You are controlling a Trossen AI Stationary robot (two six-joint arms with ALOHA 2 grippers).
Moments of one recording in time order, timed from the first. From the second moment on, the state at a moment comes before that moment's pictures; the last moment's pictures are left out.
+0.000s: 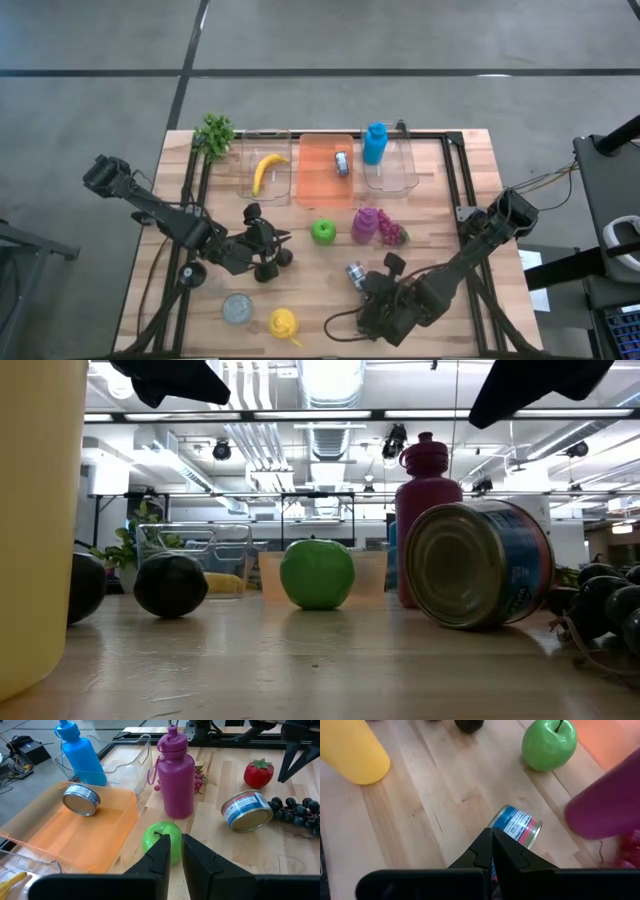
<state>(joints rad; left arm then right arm) -0.52 1.27 0.88 -0.30 -0.76 -0.39 0.72 1.81 1.38 -0.81 0.68 1.09</state>
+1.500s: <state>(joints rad) -0.52 1.27 0.88 -0.31 -0.76 -0.39 0.69 1.82 1.40 -0.91 0.70 1.29</state>
